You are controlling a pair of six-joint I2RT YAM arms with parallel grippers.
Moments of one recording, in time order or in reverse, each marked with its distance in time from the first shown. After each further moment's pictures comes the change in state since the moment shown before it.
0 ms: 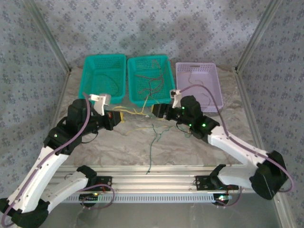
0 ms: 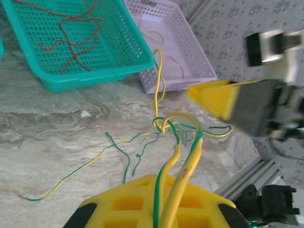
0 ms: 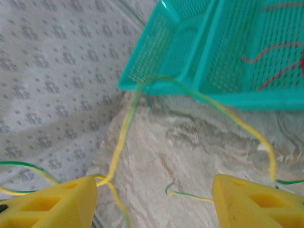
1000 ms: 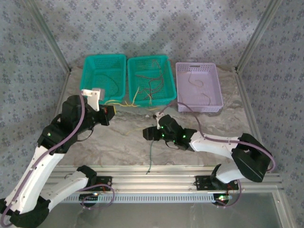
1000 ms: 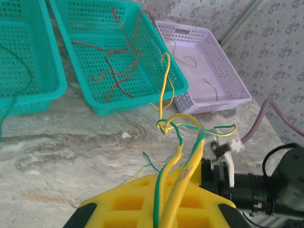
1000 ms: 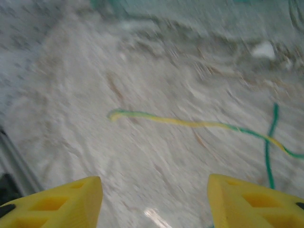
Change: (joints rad) left arm 0.007 0.021 0.119 -0.103 -0.180 0.080; right arm 0.221 0.186 -0.150 0.127 0.175 -0.086
